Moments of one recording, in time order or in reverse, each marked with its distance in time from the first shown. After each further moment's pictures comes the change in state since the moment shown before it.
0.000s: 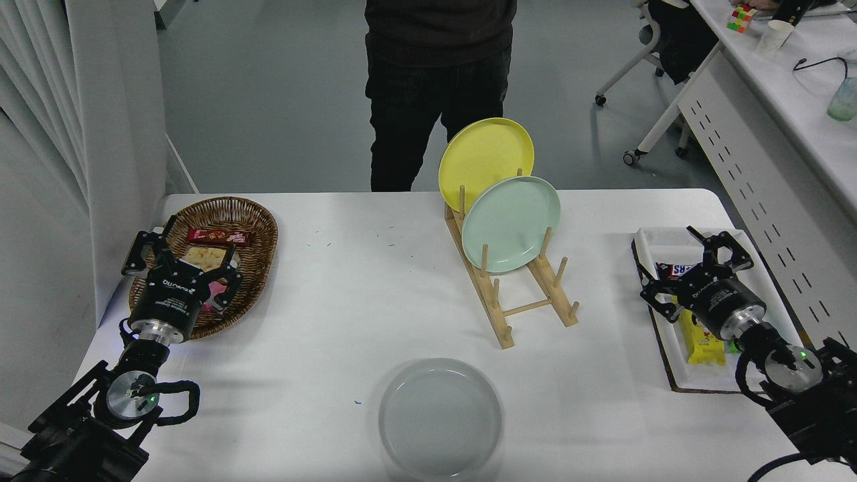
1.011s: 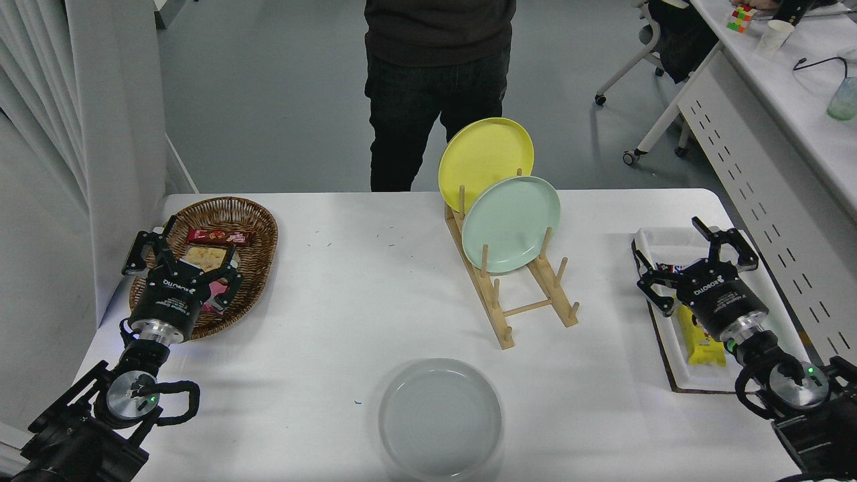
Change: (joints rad) left arm 0.000 0.000 0.000 0.000 0.000 0.000 0.000; right arm -0.075 -0.057 0.084 0.127 0.006 -0.003 -0.003
